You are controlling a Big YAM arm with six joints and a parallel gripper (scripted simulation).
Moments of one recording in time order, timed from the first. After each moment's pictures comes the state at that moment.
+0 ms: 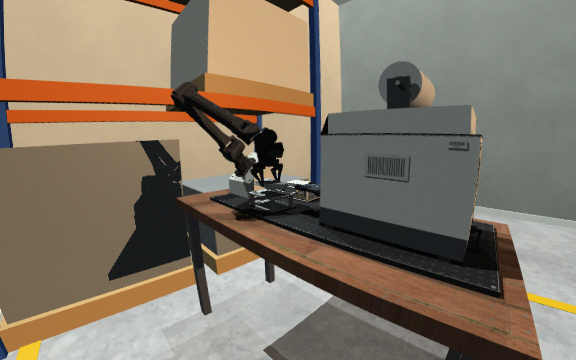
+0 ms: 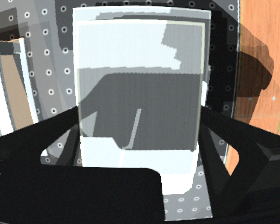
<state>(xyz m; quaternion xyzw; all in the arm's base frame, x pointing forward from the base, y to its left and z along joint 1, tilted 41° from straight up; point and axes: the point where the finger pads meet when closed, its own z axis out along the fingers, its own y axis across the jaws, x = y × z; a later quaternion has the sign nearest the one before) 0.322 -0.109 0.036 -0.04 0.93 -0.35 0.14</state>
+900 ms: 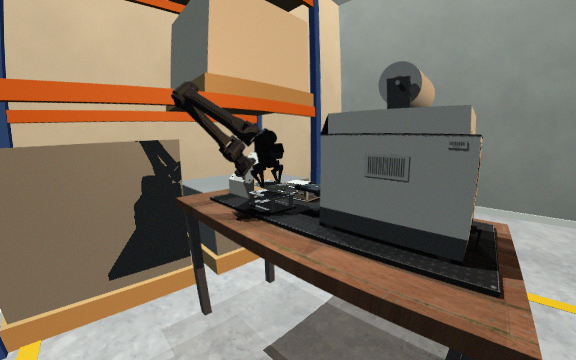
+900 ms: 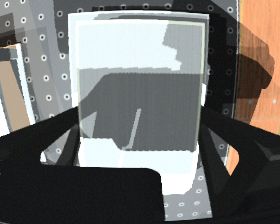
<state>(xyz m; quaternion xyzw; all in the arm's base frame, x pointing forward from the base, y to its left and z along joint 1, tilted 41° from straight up) 0.326 -0.114 0.035 -0.03 0.92 -0.35 0.15</state>
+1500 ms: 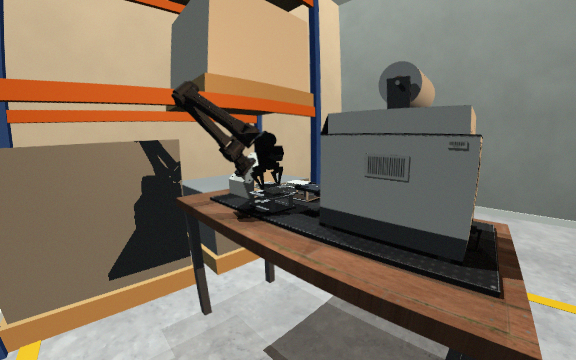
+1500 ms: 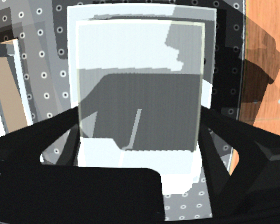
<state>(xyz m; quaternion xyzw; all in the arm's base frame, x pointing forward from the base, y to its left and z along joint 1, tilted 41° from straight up) 0.323 -0.118 0.026 -0.03 0.92 -0.35 0.15</state>
